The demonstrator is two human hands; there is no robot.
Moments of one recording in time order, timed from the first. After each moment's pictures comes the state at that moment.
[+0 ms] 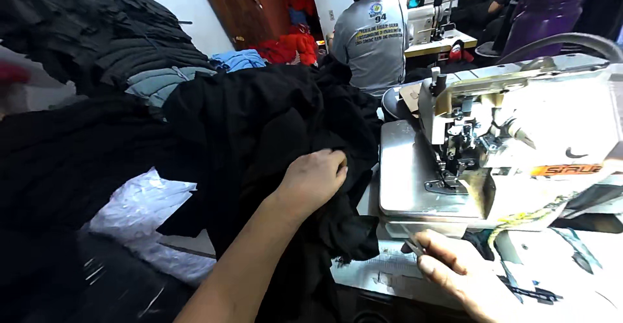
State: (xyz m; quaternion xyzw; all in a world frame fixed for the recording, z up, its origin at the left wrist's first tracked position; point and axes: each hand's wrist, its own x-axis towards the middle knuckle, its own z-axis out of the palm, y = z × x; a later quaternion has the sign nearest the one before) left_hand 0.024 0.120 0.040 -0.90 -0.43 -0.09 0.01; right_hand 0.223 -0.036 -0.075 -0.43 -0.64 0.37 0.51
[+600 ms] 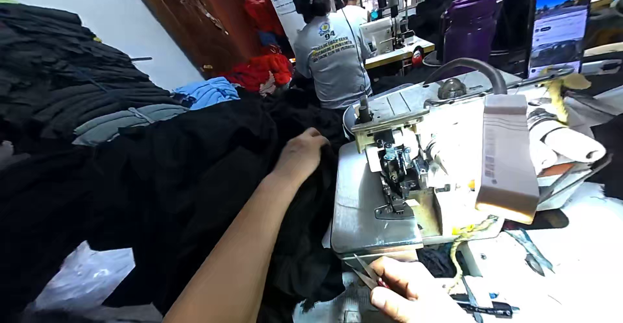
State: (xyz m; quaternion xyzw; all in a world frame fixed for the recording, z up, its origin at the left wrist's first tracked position) left_hand 0.106 0.201 0.047 -0.90 -0.41 -0.15 0.04; right_hand 0.227 -0.035 -0.072 -0.41 -0.61 0.44 0.52
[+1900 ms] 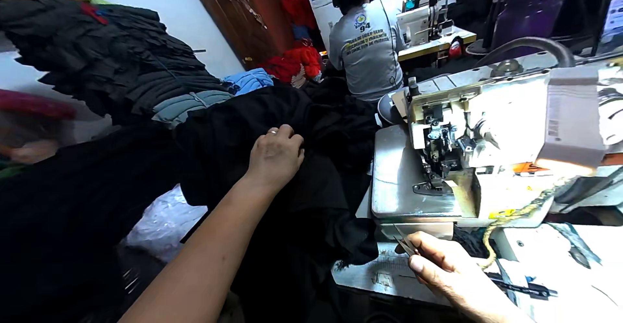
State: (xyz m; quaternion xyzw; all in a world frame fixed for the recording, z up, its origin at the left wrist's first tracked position) left_hand -0.014 0.179 0.058 -0.87 -0.40 -0.16 0.25; right_hand 0.224 -0.033 -0.091 -0.40 -0.61 0.42 0.54
